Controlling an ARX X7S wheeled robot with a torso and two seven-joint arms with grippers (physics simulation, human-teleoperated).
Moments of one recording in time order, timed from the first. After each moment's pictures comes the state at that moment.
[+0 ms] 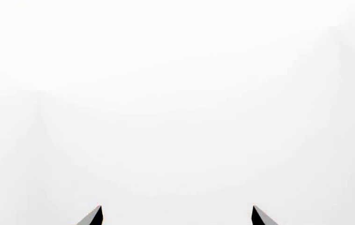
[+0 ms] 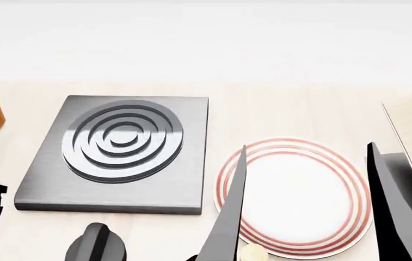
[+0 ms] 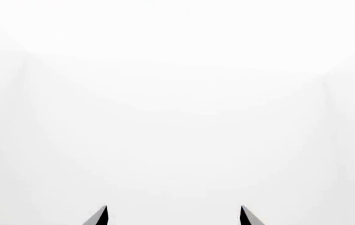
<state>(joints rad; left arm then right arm) -0.40 -0.64 0.24 0.98 -0.41 -0.58 -0.60 0.02 0.02 -0.15 -1.04 -0.15 0.41 0.04</state>
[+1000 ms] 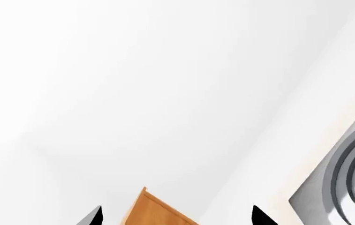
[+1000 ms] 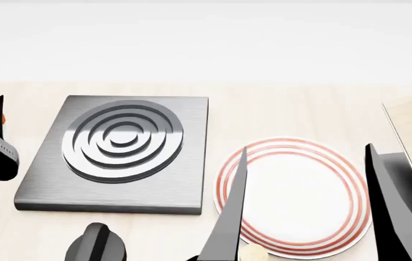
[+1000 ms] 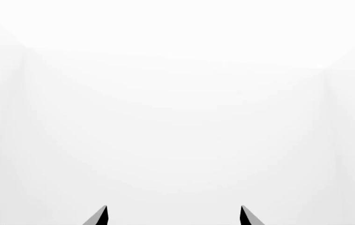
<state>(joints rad) -0.84 -0.87 0.72 0.24 -0.03 -0.56 -0.15 0.02 0.02 -0.14 -1.04 -0.14 0.43 0.04</state>
